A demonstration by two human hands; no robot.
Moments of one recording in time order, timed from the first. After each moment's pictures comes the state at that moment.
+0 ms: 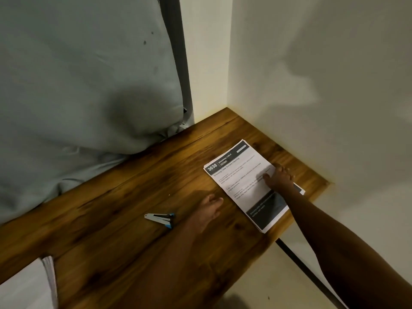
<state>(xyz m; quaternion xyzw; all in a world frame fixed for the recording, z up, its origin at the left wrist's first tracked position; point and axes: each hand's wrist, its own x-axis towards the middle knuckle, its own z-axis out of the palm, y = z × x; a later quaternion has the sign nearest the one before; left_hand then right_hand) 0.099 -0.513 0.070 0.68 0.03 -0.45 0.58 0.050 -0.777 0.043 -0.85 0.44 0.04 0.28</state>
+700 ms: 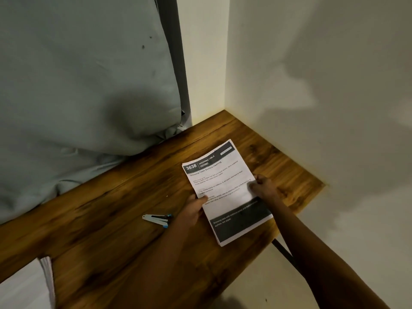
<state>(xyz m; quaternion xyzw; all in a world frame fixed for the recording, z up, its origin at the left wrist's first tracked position) 0.120 -0.508 0.065 0.66 0.11 -0.39 0.64 0.039 -0.720 0.066 -0.73 0.42 -0.03 0.54</state>
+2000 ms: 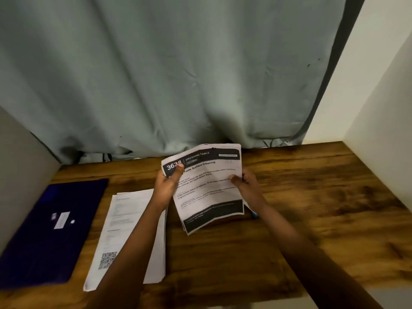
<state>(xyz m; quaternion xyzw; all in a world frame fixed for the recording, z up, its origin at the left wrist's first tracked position) 0.087 -0.189 0.198 0.67 0.05 0.08 0.74 0.107 -0.413 0.150 -0.72 -0.02 0.02 0.70</state>
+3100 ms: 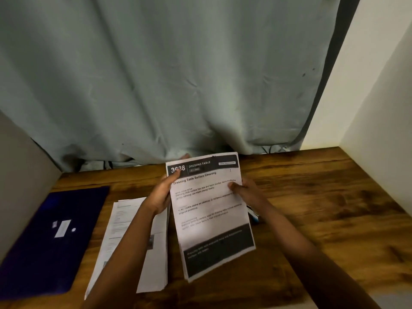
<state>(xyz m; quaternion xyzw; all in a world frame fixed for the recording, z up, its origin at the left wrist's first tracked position) 0.097 -0.161 0.200 0.58 -0.01 -0.12 0.80 0.097 -0.415 0.172 -0.73 -0.05 0.10 0.67</state>
